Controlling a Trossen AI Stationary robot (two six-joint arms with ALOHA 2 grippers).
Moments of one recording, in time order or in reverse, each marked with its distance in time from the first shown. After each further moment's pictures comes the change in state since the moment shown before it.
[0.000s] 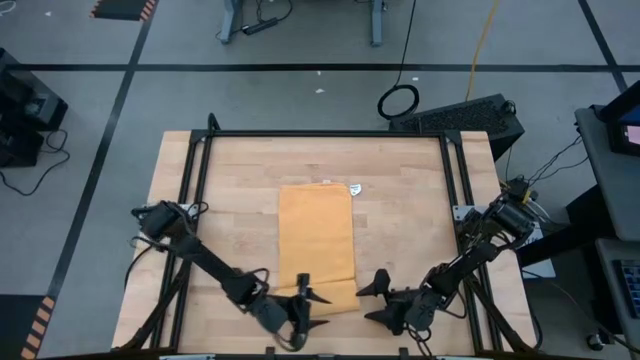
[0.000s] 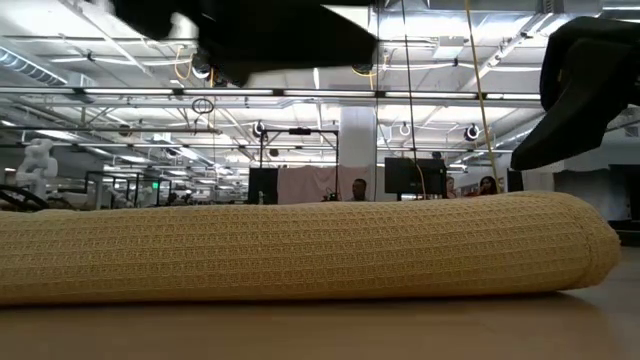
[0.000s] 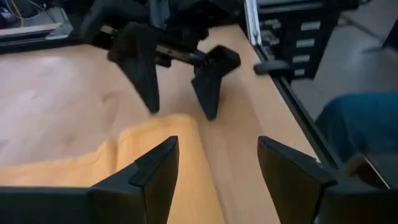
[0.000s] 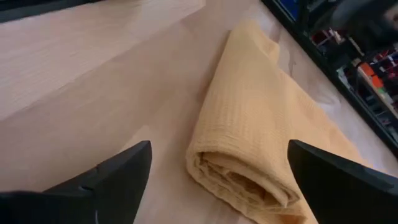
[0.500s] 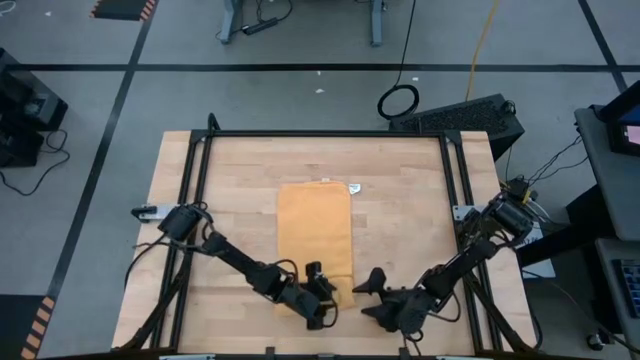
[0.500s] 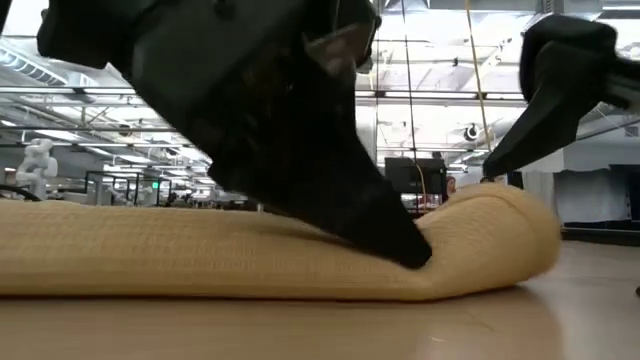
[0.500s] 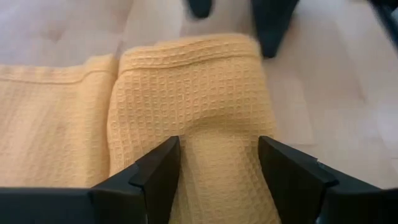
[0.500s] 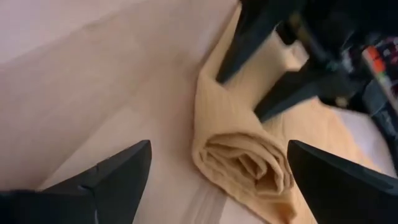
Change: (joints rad) left arm 0.136 0.147 0.129 -0.279 0.165 -0.261; right arm -0.040 -0.002 0.079 -0.240 0.016 -0.001
